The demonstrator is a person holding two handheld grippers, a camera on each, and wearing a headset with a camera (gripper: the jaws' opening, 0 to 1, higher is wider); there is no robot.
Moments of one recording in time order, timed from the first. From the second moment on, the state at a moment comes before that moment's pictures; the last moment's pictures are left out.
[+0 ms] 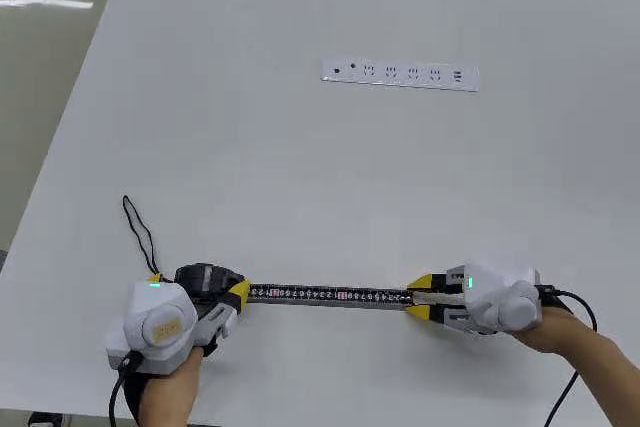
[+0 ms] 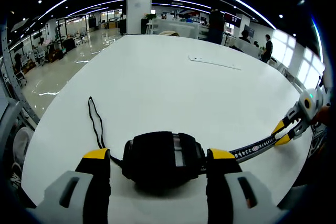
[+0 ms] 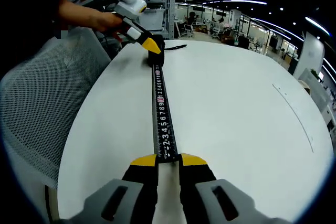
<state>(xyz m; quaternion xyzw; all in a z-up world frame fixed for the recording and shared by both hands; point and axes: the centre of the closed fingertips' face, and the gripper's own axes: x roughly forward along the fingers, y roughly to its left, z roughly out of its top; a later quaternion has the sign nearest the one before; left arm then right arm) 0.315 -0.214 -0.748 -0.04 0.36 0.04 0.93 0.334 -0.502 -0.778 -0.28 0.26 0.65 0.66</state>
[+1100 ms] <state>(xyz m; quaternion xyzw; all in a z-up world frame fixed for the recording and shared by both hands) 0.313 -0.219 -0.758 -0.10 0.35 0.10 0.93 0.334 -0.502 -0.778 -0.27 0.26 0.65 0.67</state>
